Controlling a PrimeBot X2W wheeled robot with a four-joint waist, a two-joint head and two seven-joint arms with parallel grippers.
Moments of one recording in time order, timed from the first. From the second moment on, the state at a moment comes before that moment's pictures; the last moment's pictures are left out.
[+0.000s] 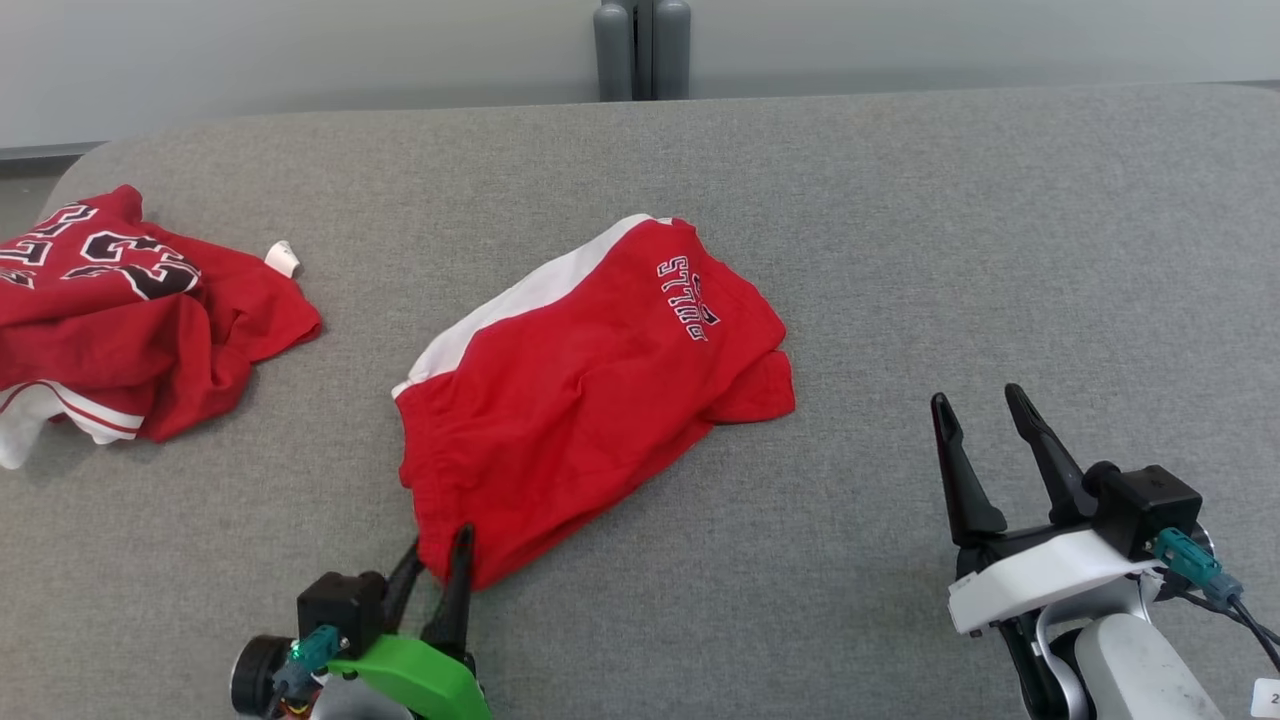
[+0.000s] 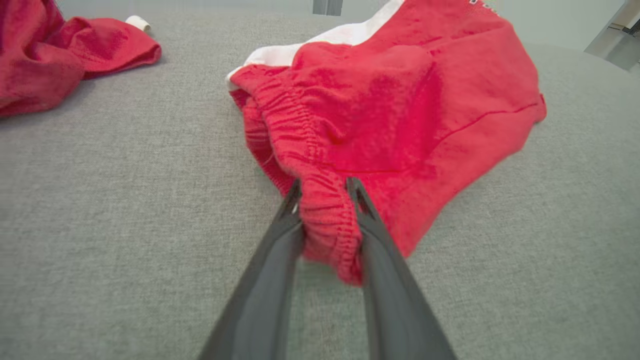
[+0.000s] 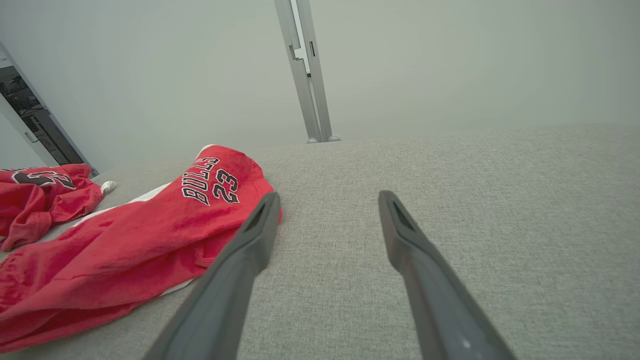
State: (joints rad) left arm -0.15 0.22 -0.49 0.44 -0.51 0.02 -0.26; right arm -0.12 -0.14 0.13 0.19 0.30 0.13 -0.26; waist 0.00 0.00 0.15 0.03
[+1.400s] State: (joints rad) left arm -0.45 0.31 -0.32 0.69 -0.48 -0.07 -0.05; right arm -0.17 -0.12 0.12 0.21 0.31 0.13 -0.26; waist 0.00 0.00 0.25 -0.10
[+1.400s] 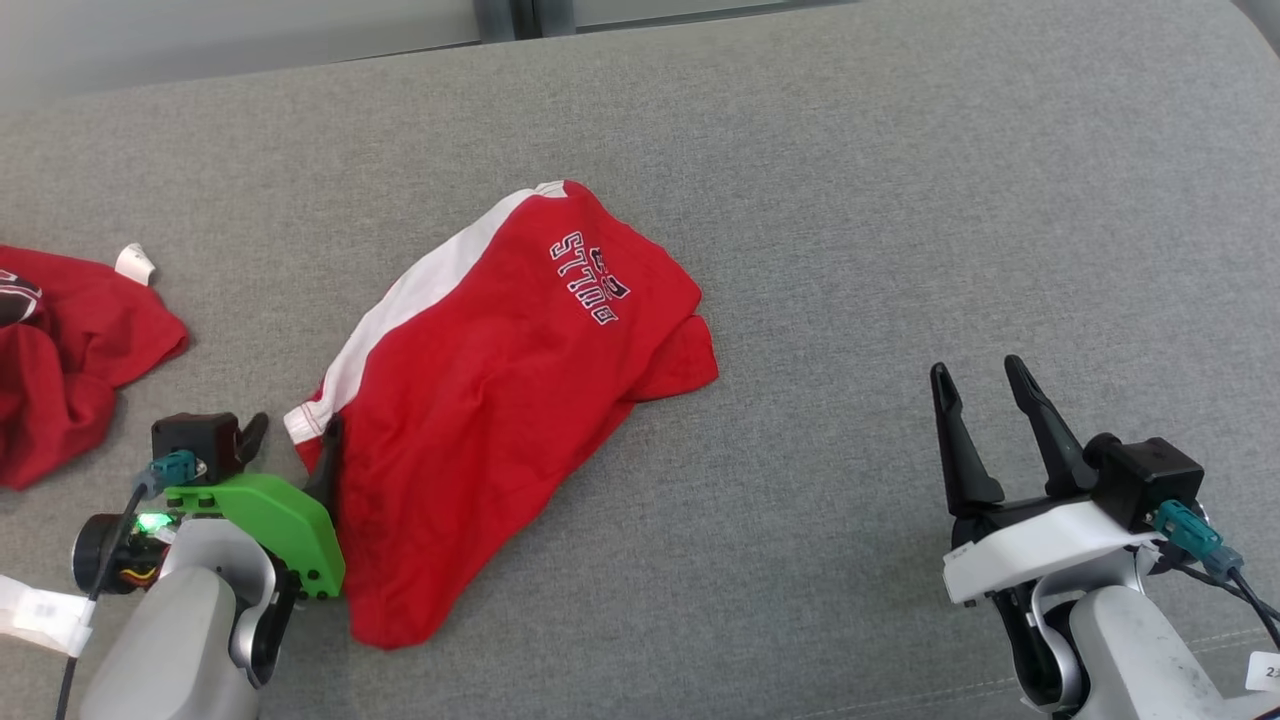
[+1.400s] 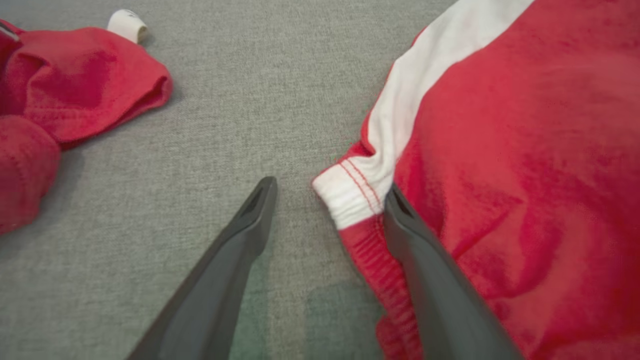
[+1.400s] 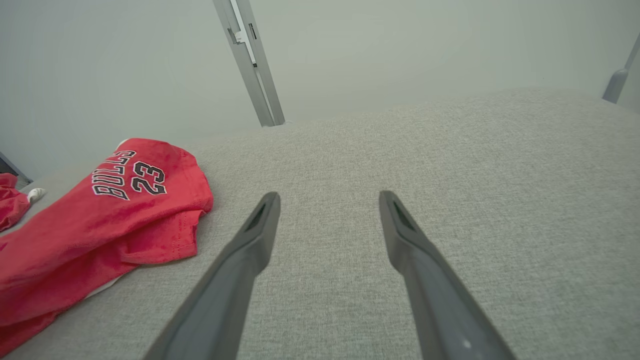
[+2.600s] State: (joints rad) left arm -0.20 0.23 -0.48 0.36 -0.36 -0.06 -0.26; right arm -0.11 -0.13 0.11 0.23 0.30 0.13 -0.26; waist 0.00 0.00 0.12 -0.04
